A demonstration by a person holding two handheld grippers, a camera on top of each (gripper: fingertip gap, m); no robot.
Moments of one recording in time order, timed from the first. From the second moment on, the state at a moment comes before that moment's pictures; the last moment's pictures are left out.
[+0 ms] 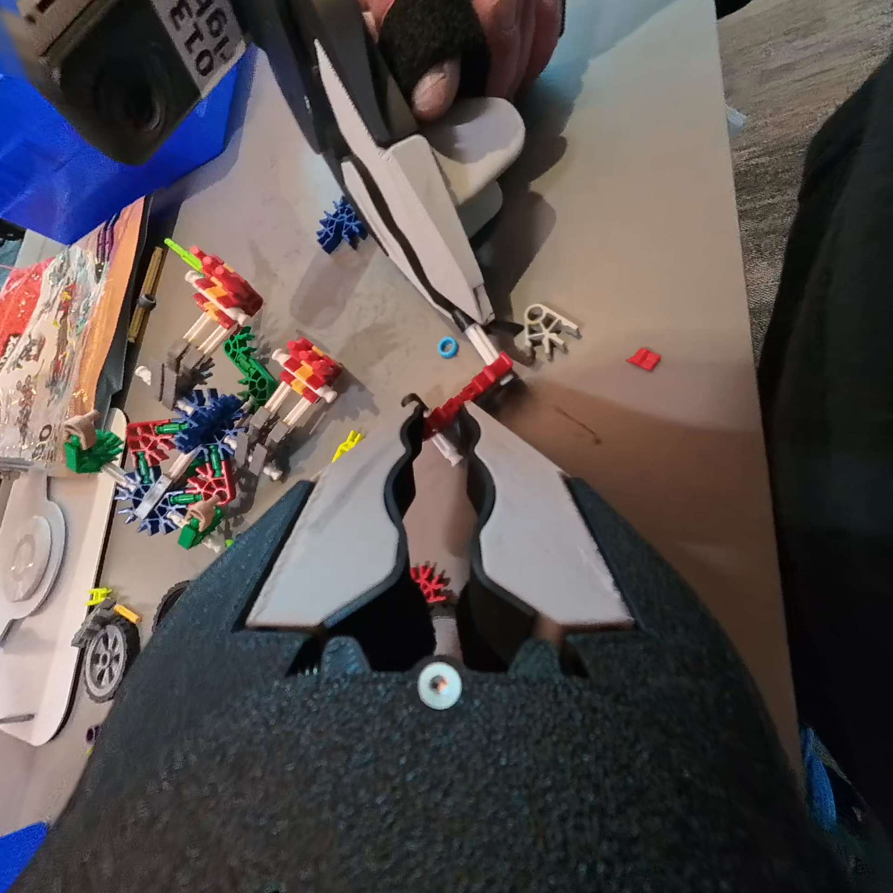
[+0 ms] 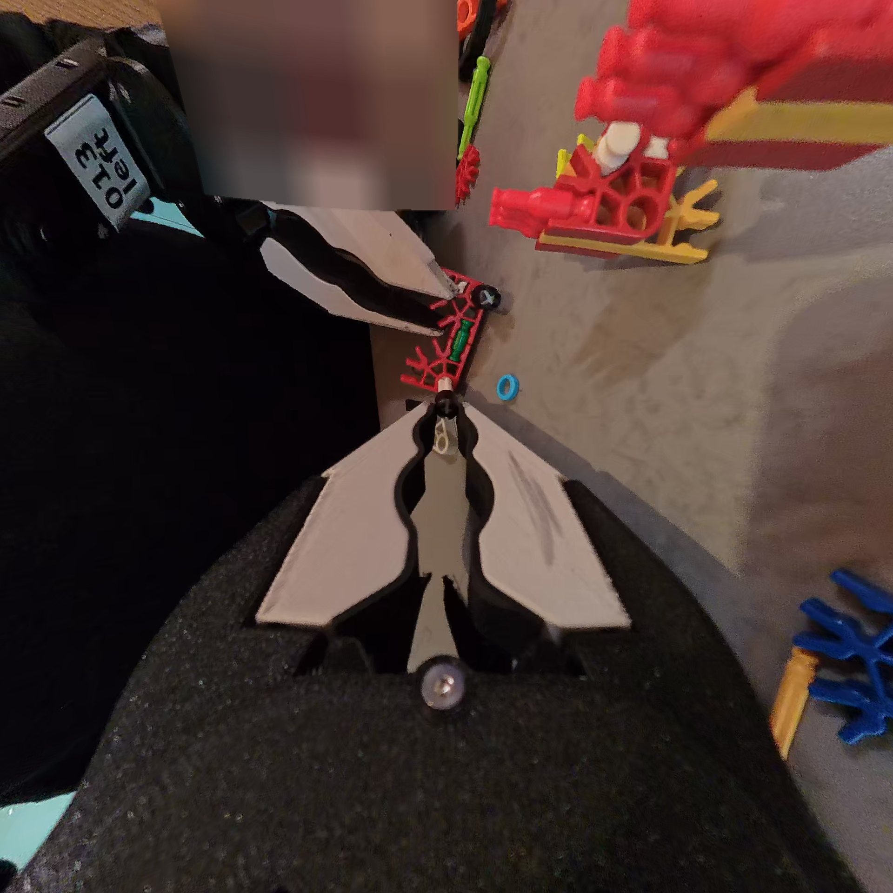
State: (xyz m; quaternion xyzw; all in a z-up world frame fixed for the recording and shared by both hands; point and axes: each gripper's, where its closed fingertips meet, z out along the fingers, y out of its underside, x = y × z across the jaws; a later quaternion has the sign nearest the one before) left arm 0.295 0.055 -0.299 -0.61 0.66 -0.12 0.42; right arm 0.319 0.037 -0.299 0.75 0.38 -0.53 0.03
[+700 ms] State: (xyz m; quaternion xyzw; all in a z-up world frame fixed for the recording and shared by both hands) left arm 0.295 0.070 -0.273 -0.61 0.64 -0.10 0.46; right arm 0.317 0.051 -0.272 0.76 0.39 -0.51 -0.07
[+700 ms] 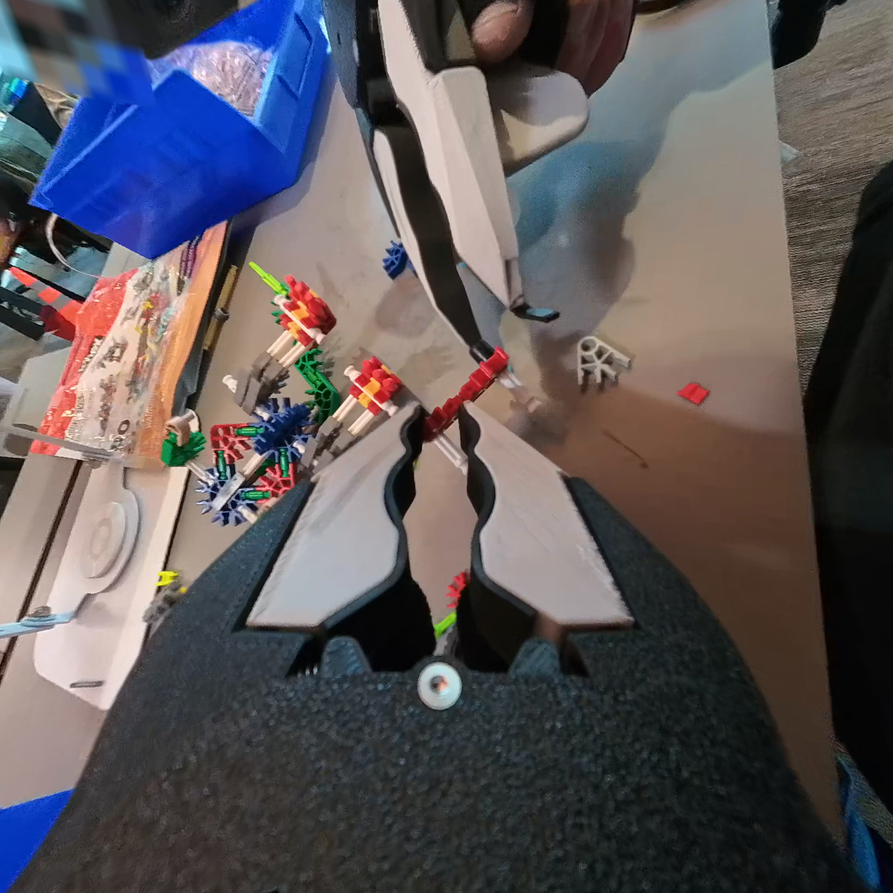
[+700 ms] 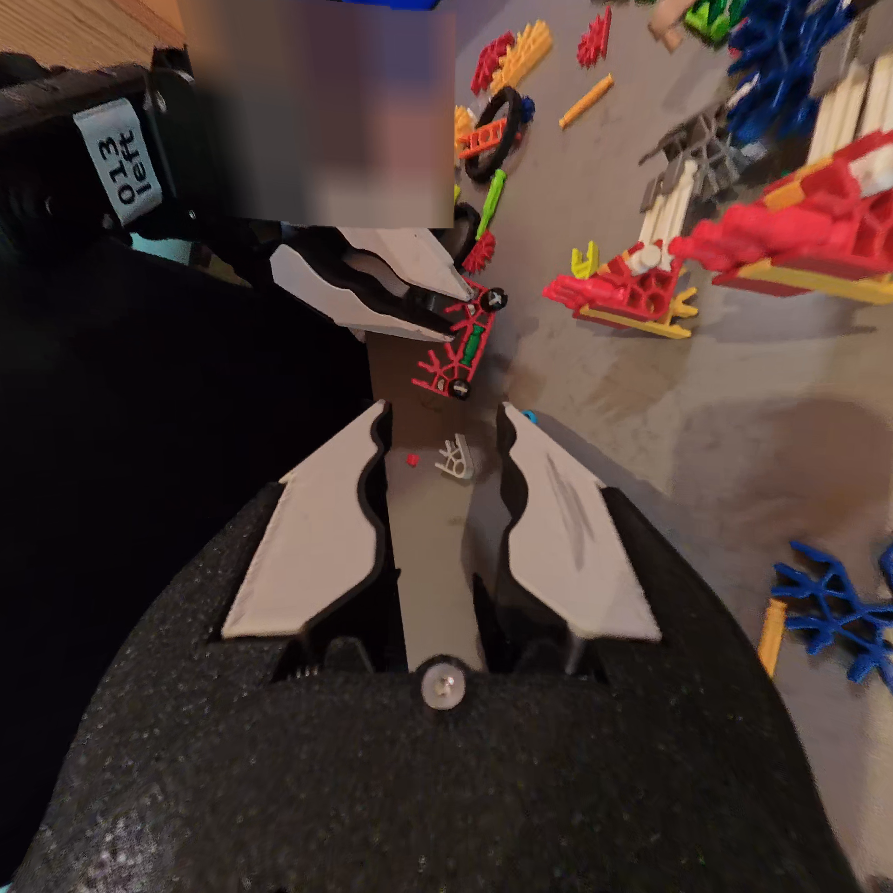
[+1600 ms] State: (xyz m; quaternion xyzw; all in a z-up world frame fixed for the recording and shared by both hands) left arm 0.259 0.068 -0.239 -0.63 0.60 -0.11 0.48; right arm 0.254 0.053 -0.250 0.74 0.32 -0.58 -0.10
